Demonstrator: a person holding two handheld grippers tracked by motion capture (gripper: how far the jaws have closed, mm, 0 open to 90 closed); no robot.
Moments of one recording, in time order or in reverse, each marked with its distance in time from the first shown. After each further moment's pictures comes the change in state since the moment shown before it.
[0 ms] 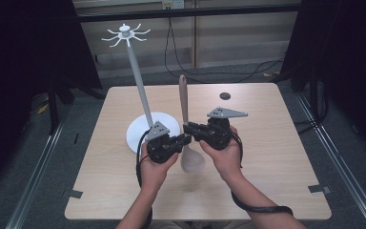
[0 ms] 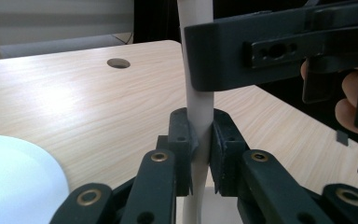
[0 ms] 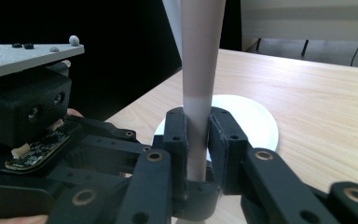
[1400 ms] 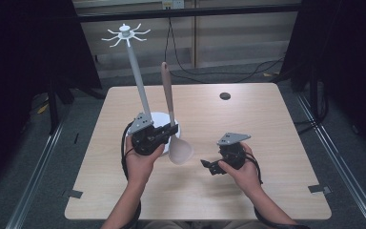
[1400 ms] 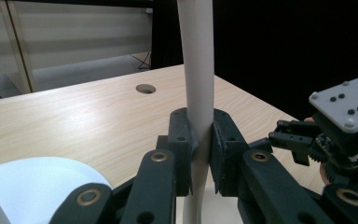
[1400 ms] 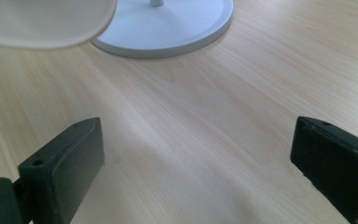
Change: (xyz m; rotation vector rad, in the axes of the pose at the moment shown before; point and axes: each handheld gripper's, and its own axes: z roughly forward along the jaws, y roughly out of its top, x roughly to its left) left arm 0.019 0.027 -0.032 -0.067 0.065 0.030; right arm -0.048 -0.086 -0.015 0.298 -0.116 -0.211
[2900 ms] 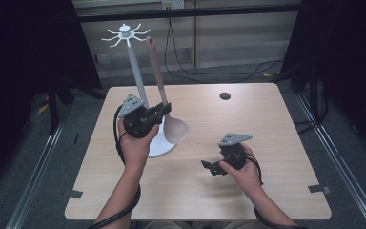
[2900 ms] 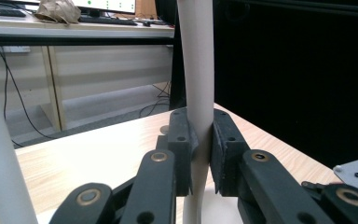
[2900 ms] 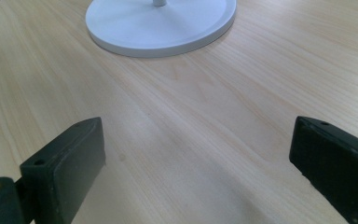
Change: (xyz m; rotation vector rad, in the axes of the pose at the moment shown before) left arm 0.012 0.044 -0.005 -0.116 0.074 0.002; right arm -0.001 -0.002 -0.001 -0.003 0.014 0.021
